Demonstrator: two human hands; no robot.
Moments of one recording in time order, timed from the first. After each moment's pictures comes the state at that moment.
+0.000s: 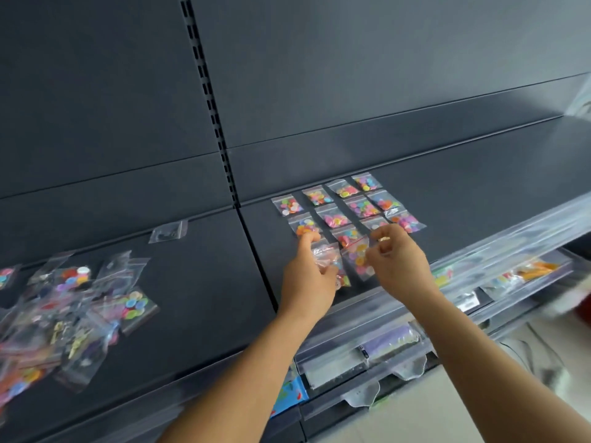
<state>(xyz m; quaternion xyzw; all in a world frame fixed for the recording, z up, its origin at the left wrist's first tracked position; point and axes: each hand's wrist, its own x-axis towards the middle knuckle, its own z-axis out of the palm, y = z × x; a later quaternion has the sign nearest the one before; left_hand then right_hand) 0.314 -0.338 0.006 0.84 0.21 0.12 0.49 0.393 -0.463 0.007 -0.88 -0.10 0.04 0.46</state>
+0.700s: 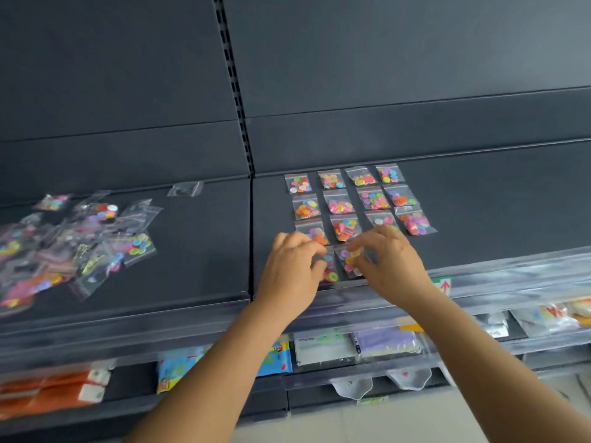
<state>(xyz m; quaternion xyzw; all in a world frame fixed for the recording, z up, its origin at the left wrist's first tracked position) 0.315 -0.374 -0.003 0.94 0.23 0.13 0.21 0.434 -0.500 -0.014 -0.87 -0.39 0.03 0.30</state>
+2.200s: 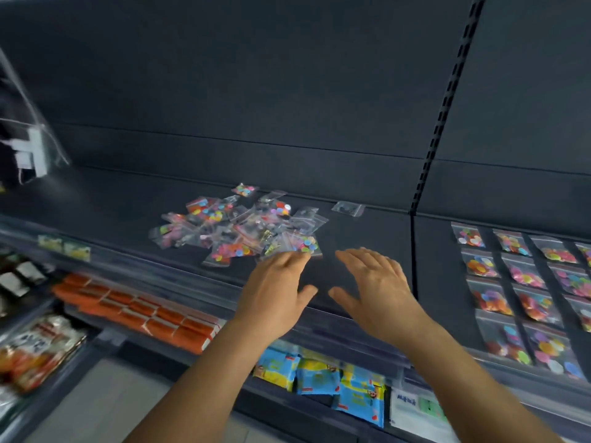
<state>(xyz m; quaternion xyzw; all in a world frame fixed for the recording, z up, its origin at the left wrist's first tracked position) 0.111 -0.249 0.029 0.90 0.40 0.14 0.08 0.265 -0.329 0.029 -0.75 -0.64 0.04 0.16</state>
